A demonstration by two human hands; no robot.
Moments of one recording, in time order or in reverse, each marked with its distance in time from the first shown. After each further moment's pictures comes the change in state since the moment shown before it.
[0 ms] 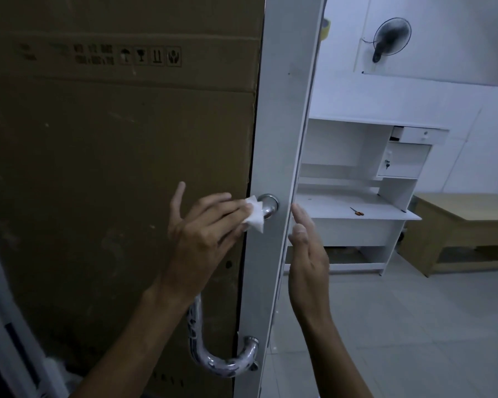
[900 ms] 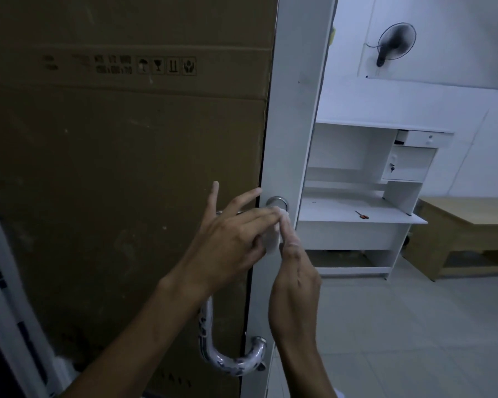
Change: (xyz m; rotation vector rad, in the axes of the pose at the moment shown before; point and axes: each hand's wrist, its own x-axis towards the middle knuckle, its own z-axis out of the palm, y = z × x) left_hand 0.015 0.012 -0.017 -0.092 -0.266 0.106; right_hand -0.042 -0.039 0.032 0.084 0.037 0.007
